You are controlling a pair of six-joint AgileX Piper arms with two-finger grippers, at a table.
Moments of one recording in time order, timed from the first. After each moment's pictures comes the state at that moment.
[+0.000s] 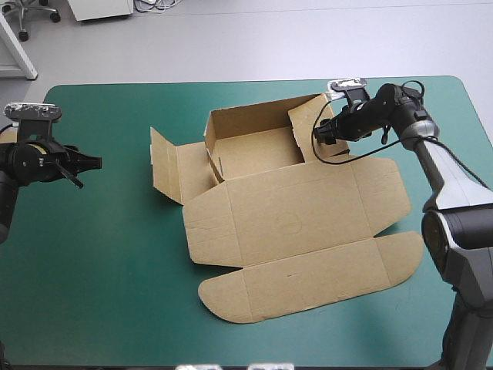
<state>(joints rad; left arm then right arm) 0.11 1.30 -1.27 0.06 0.88 0.13 0.12 2.02 -1.82 0.38 0.89 -0.35</state>
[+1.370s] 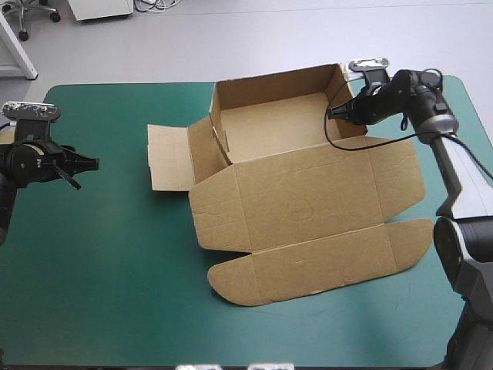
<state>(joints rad) 0.11 1.28 -1.27 0.08 0.88 0.14 0.09 1.94 -1.88 0.26 0.92 -0.21</state>
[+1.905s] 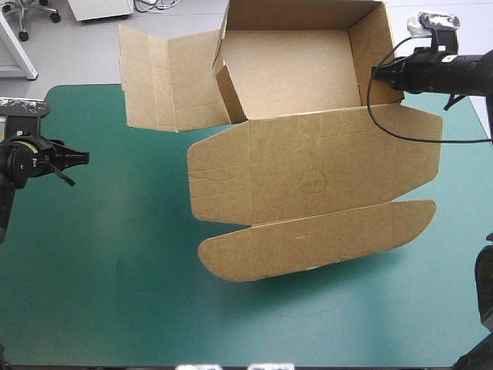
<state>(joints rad) 0.12 1.29 -1.27 0.18 0.82 0.06 -0.13 1.72 -1.88 0.71 0.97 -0.43</state>
